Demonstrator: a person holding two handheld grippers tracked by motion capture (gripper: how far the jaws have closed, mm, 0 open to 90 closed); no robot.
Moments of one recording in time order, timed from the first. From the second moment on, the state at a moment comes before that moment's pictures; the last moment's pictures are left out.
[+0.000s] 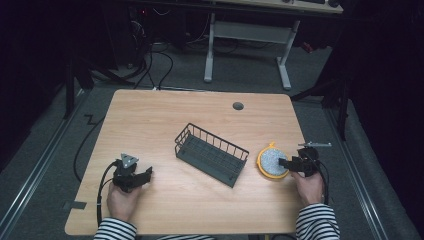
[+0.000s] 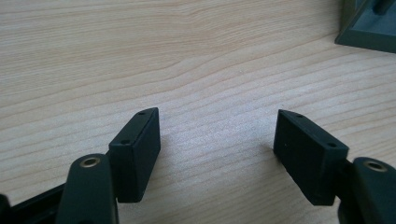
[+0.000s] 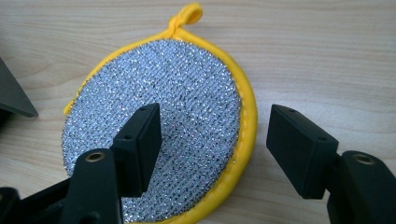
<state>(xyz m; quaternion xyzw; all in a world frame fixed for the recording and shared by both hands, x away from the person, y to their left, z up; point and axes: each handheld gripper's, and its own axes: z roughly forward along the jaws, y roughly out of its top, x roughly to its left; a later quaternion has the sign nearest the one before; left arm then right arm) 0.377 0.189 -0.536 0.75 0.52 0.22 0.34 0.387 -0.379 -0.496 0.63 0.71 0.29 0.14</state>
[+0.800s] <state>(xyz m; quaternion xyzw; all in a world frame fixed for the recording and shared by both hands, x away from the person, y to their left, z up) 0.378 0.189 -0.536 0.75 0.52 0.22 0.35 0.387 -0.363 -0.483 0.58 0.75 0.29 0.14</state>
